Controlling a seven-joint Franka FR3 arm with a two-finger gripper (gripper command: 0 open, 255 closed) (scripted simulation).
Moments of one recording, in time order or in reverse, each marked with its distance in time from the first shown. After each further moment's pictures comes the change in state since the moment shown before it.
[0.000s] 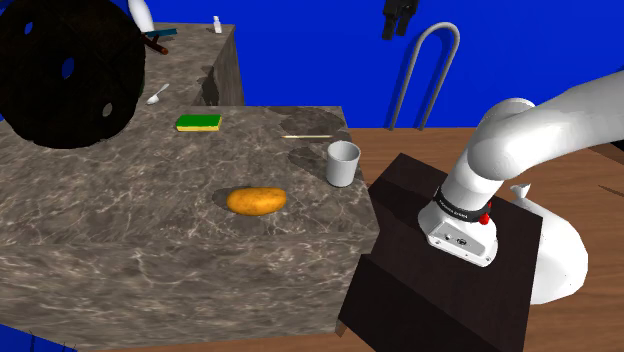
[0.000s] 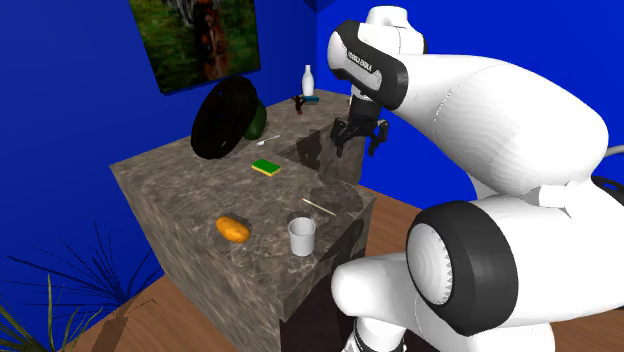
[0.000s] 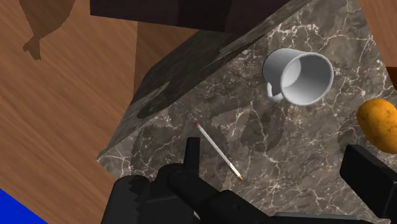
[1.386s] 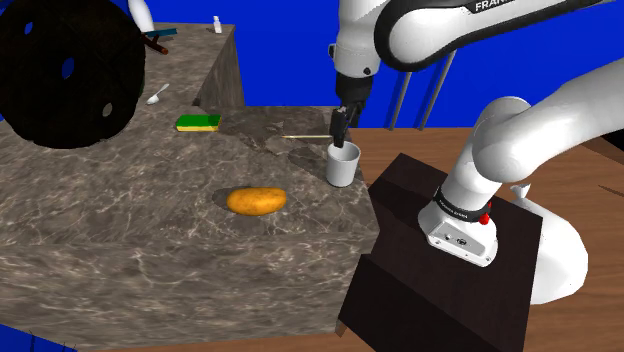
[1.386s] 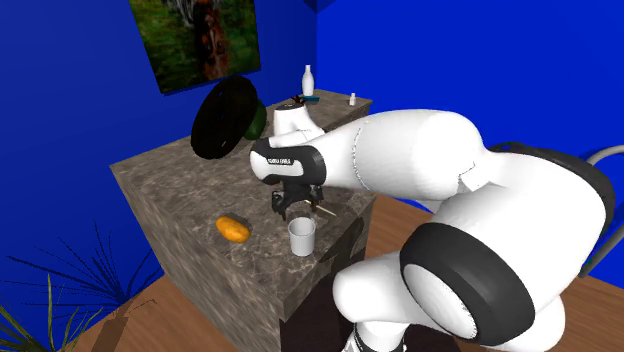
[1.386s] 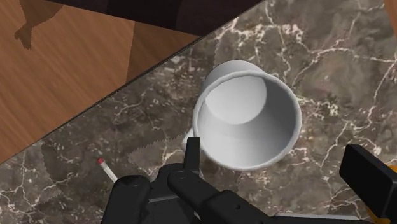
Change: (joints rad) arm 0.141 0.082 0.402 -0.404 0.132 0.484 0.271
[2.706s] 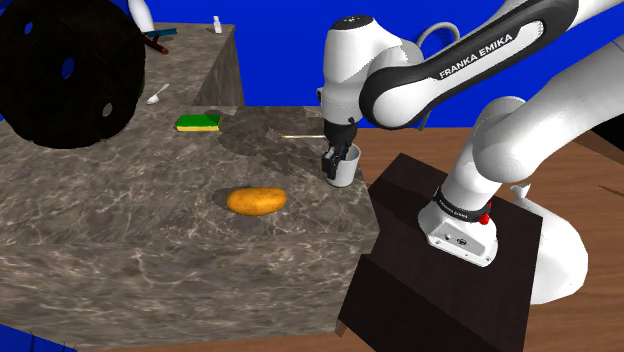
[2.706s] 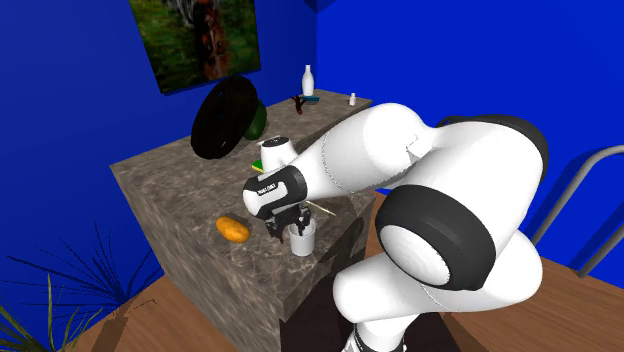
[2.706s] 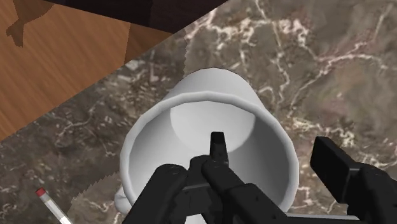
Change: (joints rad) arm 0.012 0.175 0.130 -0.093 0.020 0.262 0.081
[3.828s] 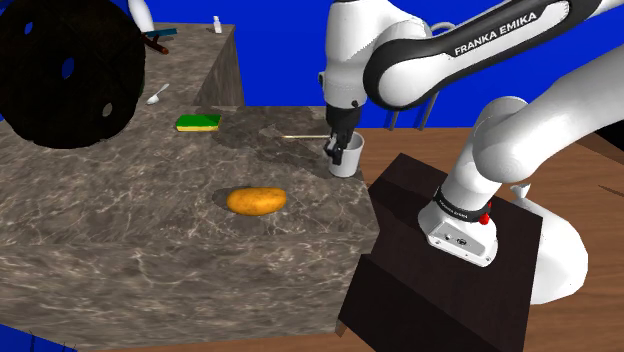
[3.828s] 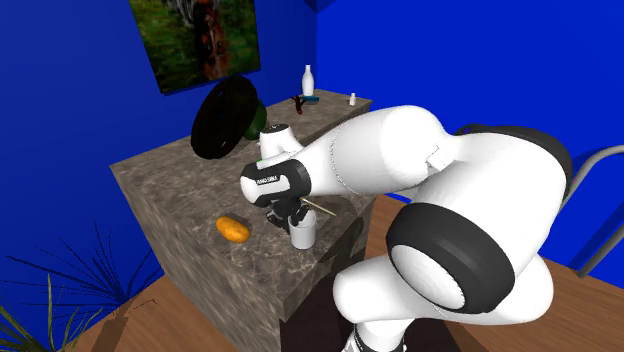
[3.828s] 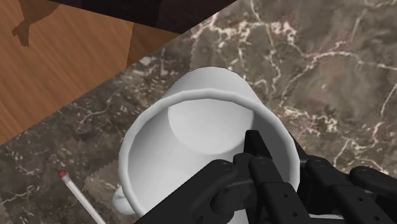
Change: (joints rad) arm 0.006 -0.071 -0.030 0.049 -0.005 -0.119 -0.012
